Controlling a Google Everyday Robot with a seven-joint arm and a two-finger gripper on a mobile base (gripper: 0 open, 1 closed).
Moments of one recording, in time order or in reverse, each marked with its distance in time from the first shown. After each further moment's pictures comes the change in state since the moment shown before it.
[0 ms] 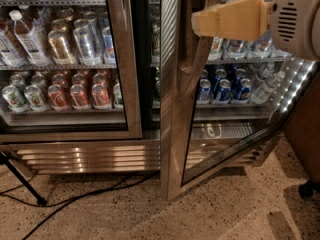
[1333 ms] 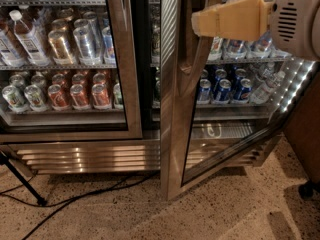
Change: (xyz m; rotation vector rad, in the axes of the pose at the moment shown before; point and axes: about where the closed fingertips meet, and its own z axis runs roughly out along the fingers) arm 0.000 0.000 0.000 0.000 0.000 0.000
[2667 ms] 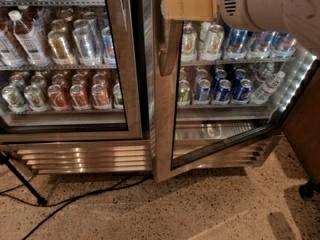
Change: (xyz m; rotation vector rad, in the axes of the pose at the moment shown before) arm -0.012 0.041 0.066 -0.096 0.072 0.051
